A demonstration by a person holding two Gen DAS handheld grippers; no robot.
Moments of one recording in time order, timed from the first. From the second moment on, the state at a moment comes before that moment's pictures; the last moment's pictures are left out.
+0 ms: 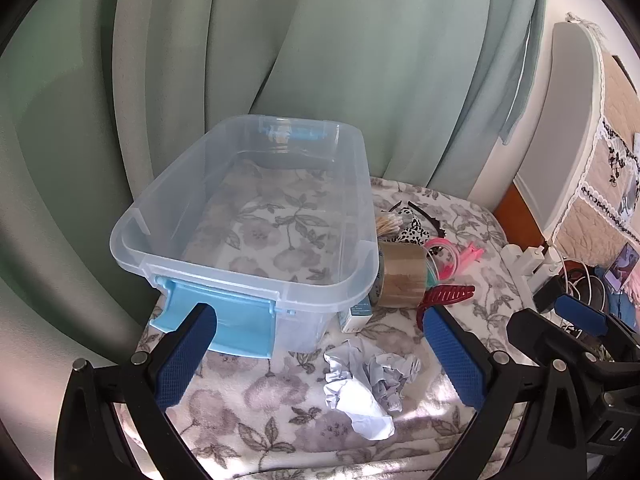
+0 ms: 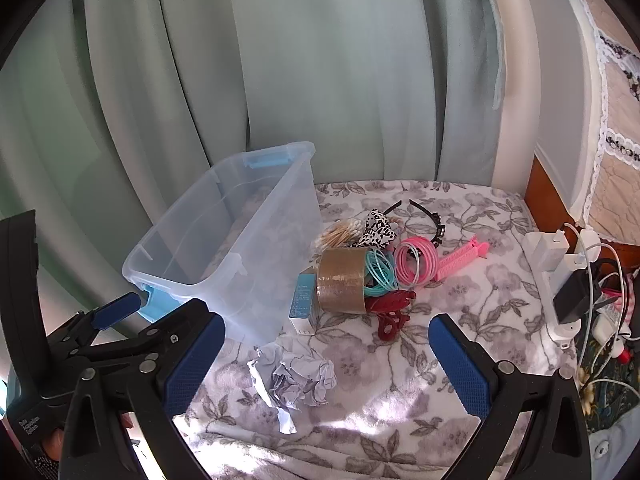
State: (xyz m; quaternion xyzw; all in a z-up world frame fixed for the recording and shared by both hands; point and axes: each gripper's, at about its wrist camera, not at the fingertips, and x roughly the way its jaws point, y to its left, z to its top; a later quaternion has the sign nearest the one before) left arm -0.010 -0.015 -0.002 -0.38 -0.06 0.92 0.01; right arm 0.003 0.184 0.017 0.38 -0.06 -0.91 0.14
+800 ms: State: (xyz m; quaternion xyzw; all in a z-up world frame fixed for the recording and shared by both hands) left arm 0.002 0.004 0.004 -0.39 -0.03 0.92 0.00; right arm 0.013 0.198 0.012 0.37 -0.08 -0.91 0.14
